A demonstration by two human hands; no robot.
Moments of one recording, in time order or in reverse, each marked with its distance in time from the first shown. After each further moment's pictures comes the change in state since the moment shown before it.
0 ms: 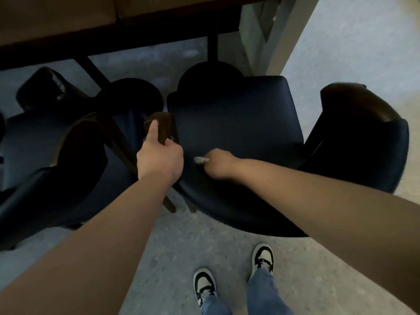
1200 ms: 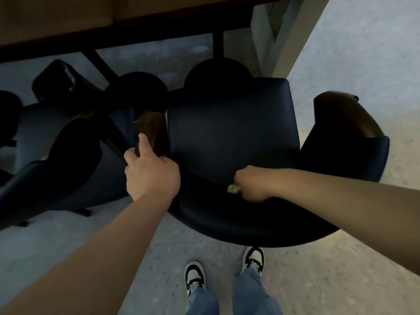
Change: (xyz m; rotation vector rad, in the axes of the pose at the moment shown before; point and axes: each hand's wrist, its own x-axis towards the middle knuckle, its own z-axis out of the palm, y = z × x) left_hand -0.041 0.007 0.028 0.395 0.192 -0.047; right_hand -0.061 0.072 -0.057 -0.601 -0.288 -0.145
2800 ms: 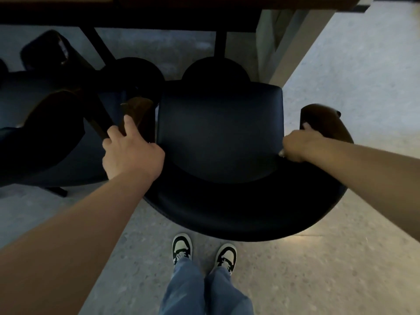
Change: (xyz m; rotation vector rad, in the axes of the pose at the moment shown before) left_hand -0.003 0.012 0.000 0.203 0.015 0.028; right_hand 0.009 0.152 -0.041 -0.404 0.019 0.412
